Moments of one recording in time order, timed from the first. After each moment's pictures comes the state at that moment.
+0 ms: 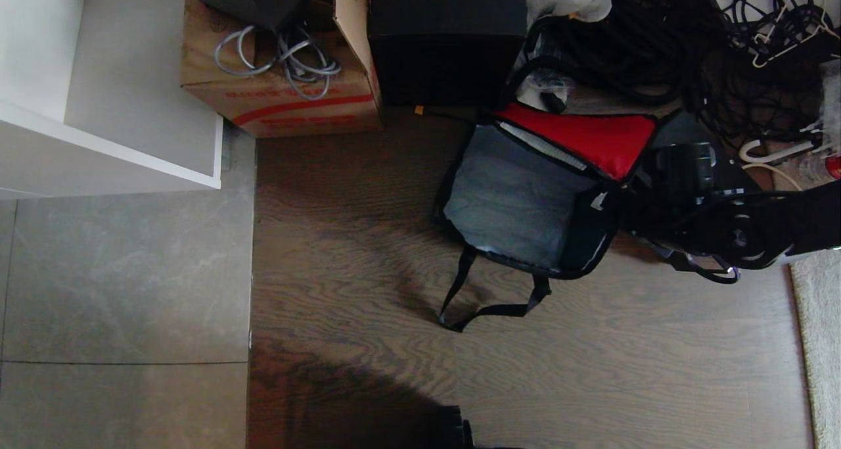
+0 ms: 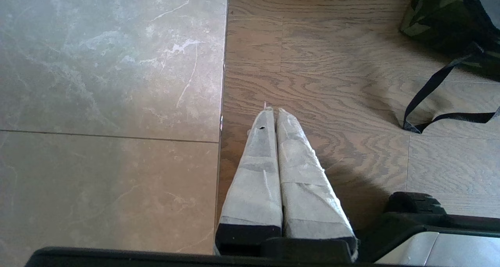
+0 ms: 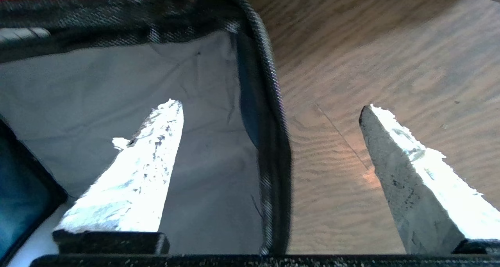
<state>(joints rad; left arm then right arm) 0.00 0.00 0.00 -0.03 0.01 -0.04 0.18 1.93 -1.13 -0.33 -0.32 0.72</state>
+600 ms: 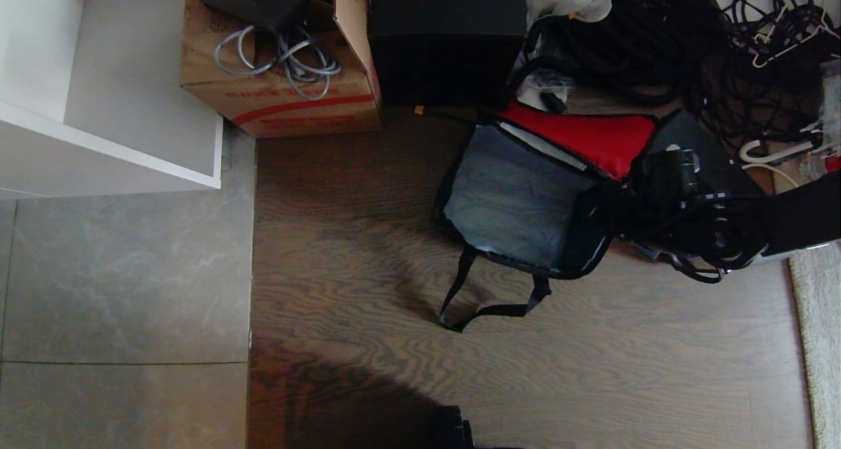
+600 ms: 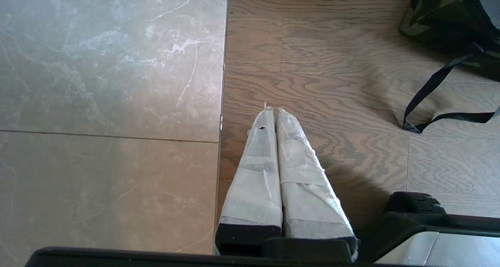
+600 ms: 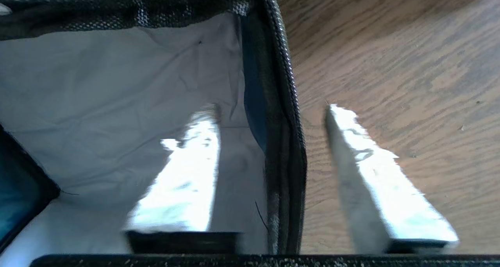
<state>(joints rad) 0.00 0.00 0.00 -0.03 0.01 -0.04 0.18 1.99 -1.16 -0.35 -0.28 0.70</state>
